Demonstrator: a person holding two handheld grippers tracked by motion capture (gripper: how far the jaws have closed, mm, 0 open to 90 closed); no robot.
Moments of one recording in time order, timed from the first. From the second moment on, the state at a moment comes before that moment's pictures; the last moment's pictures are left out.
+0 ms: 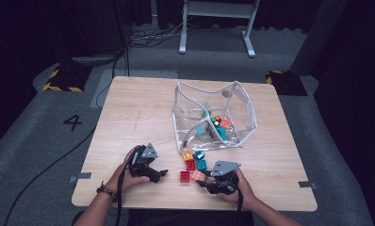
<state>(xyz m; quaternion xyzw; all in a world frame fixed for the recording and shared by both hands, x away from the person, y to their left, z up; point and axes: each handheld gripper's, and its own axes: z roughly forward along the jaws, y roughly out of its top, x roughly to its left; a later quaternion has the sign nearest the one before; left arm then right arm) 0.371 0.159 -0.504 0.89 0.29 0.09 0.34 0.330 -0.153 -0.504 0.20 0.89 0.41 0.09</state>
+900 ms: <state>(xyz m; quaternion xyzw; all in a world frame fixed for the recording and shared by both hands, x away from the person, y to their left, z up) 0.371 0.159 -0.504 0.89 0.29 0.09 0.34 0.356 -0.260 -0.472 0.24 0.87 0.42 0.14</state>
